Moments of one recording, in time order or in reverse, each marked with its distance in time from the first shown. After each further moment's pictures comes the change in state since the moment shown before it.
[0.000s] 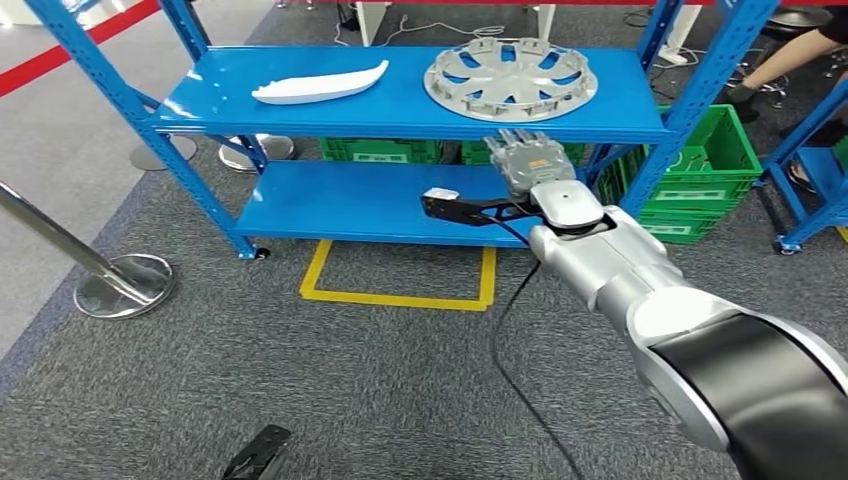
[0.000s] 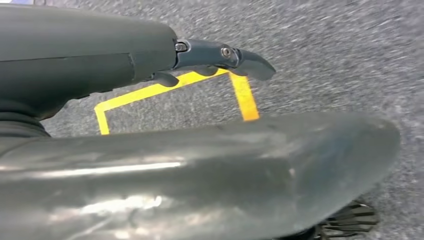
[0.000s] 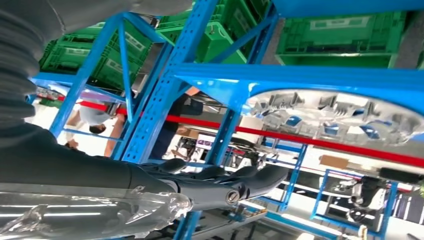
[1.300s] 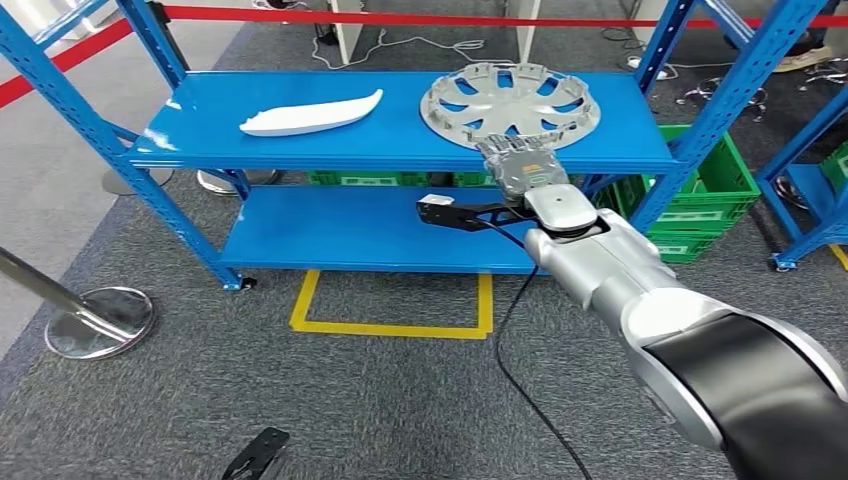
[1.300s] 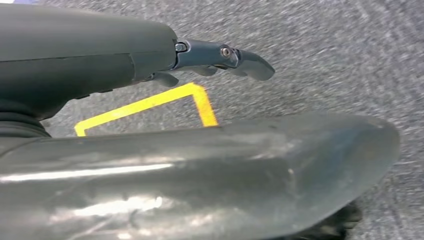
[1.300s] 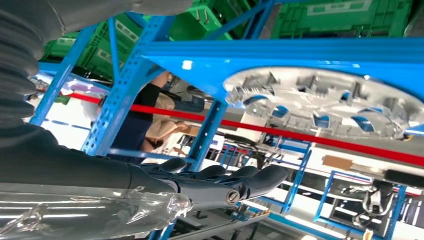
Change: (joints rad) left arm 0.002 -0.004 0.002 0.003 -0.008 -0.003 0.000; right arm 0.015 -0.008 0.000 -0.002 0.001 0.008 -0.009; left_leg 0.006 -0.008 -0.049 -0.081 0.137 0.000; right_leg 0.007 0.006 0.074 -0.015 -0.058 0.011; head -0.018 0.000
